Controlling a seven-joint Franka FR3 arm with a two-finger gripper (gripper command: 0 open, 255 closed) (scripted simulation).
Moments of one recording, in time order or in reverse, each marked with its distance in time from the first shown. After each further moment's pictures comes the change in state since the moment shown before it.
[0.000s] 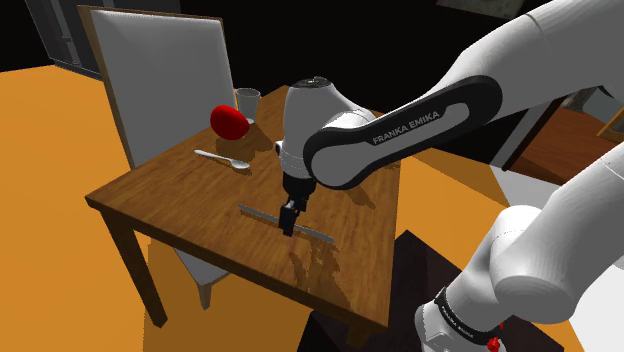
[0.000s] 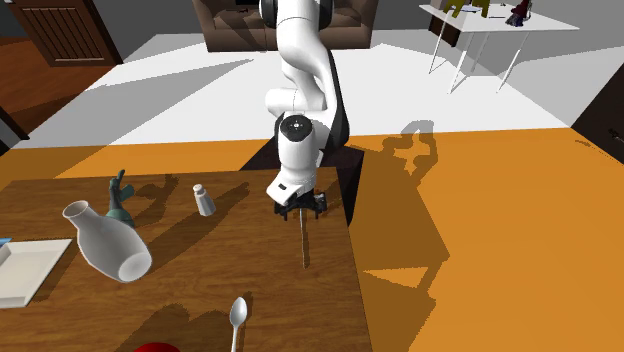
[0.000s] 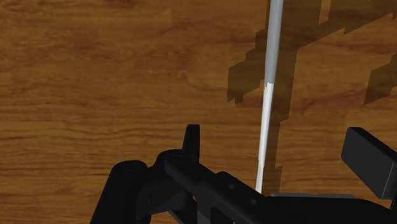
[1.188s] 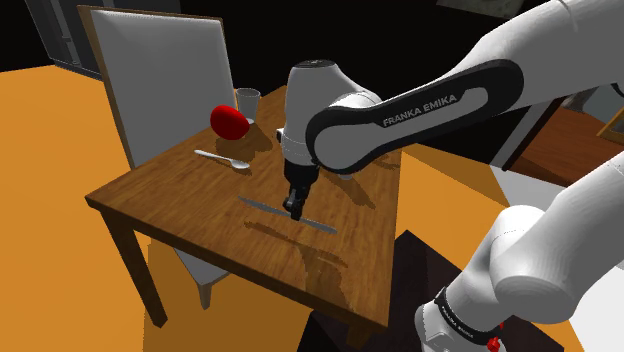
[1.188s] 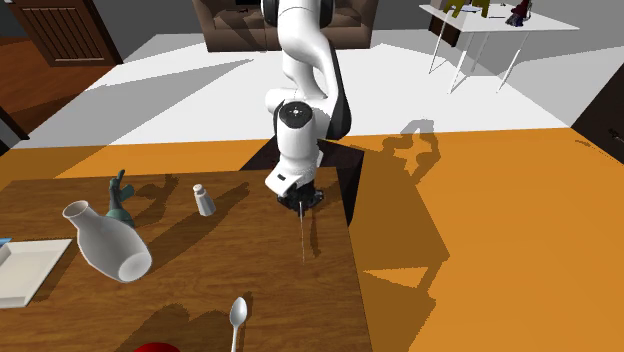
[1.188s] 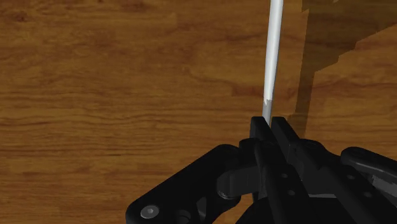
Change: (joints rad) arm 0.002 -0.051 -0.005 0.038 0.011 -0.088 -0.008
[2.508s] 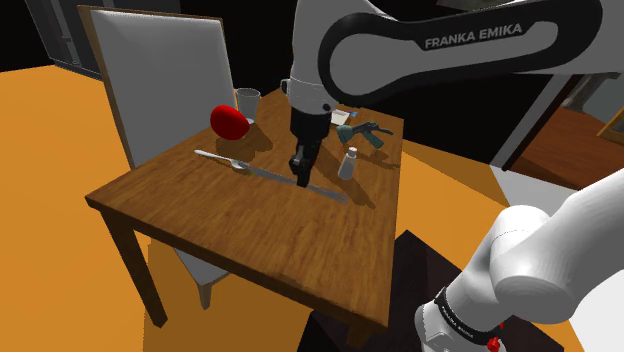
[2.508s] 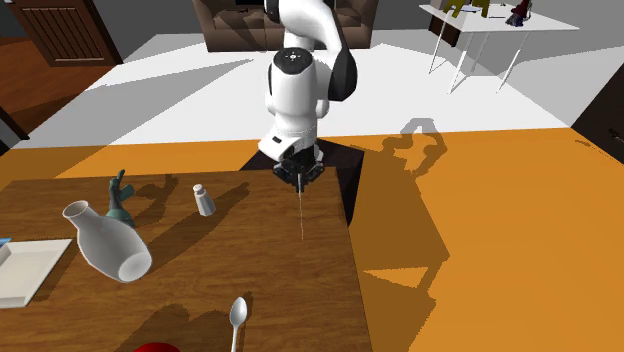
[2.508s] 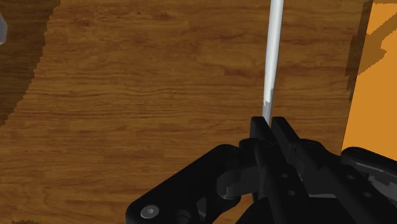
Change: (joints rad) arm -0.001 -0.105 -0.020 0.180 0.011 -0.282 -0.015
